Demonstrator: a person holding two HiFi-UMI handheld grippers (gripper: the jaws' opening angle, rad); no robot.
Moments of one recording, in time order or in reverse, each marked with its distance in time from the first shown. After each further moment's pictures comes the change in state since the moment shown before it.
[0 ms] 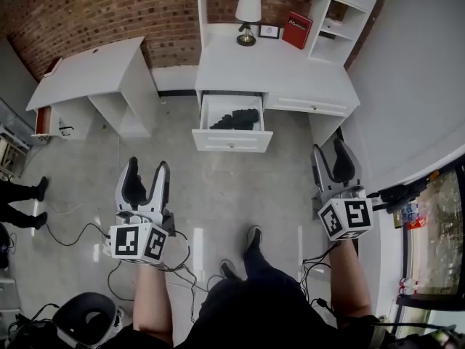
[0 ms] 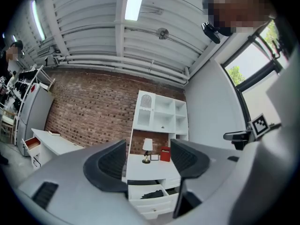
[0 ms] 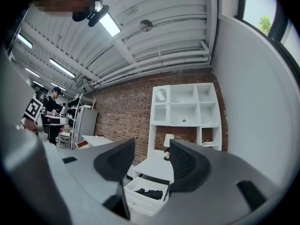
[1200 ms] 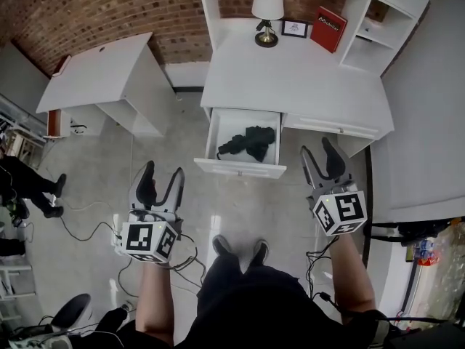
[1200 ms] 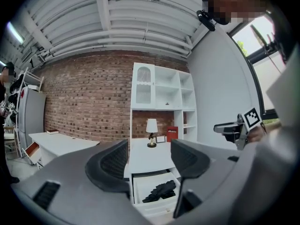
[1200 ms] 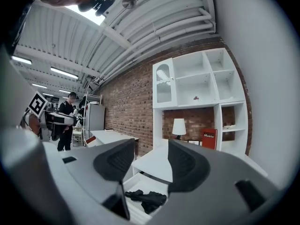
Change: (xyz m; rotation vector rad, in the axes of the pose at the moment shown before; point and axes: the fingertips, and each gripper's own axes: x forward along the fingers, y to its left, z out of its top) left arm 0.216 0.002 -0.090 0.106 0.242 0.047; right arm 0.235 -0.086 -0.106 0.059 0.126 0.196
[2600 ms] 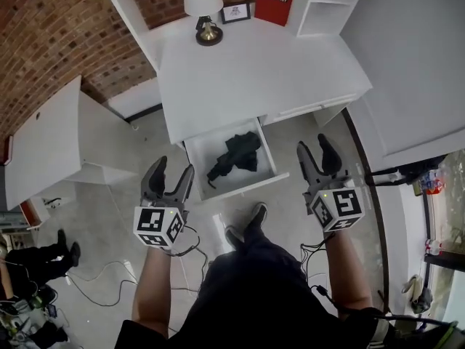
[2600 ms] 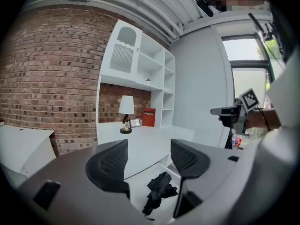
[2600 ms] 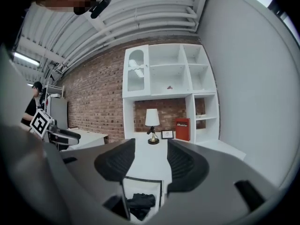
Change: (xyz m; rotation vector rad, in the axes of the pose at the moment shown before) left arm 0.248 0.045 -0.086 0.047 0.207 -0.489; right arm 0.098 -0.040 -0.043 0.121 0.098 -0.410
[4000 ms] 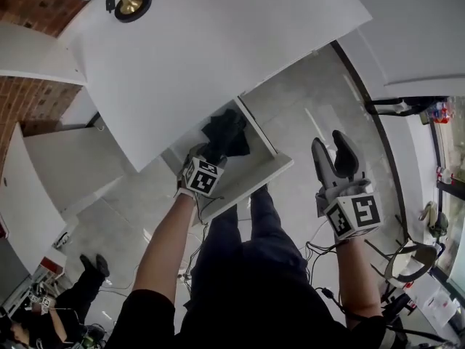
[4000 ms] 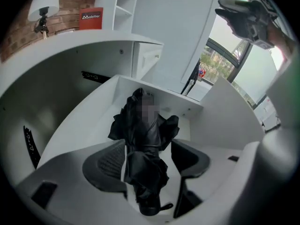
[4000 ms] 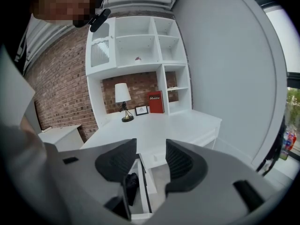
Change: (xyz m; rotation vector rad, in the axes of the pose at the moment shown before) left arm 0.247 -0.050 -0.341 0.329 0.882 -0.530; right arm 0.059 -0.085 -0.125 0.206 0.240 -0.281
